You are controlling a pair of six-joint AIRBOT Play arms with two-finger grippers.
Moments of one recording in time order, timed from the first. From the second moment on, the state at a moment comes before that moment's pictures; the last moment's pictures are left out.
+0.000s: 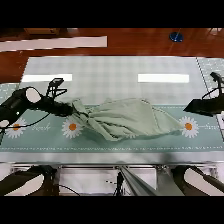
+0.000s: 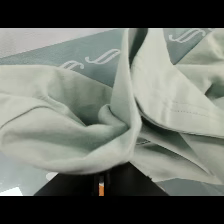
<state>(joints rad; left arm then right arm) -0.11 -1.21 0.79 1.25 -0.97 -1.31 -0.45 -1.17 0.94 -1.21 1.34 1.15</state>
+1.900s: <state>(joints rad) -0.02 -0.78 1.82 1.20 -1.08 -1.29 -0.38 -0.75 1.69 -1.02 1.21 1.30</state>
